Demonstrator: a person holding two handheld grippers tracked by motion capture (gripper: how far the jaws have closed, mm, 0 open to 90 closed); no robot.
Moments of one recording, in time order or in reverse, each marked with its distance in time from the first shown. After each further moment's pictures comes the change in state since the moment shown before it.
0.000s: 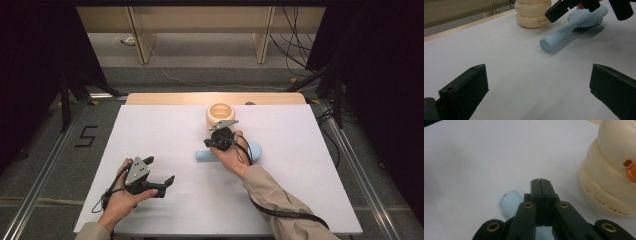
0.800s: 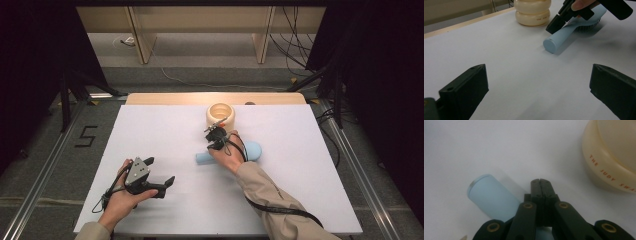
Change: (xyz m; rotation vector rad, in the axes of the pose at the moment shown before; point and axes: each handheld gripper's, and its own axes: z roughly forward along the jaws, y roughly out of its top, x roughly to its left) left arm 0.001 -0.003 0.001 0.008 -0.009 -0.007; right arm -0.003 0.003 0.025 0.273 -0.066 0.024
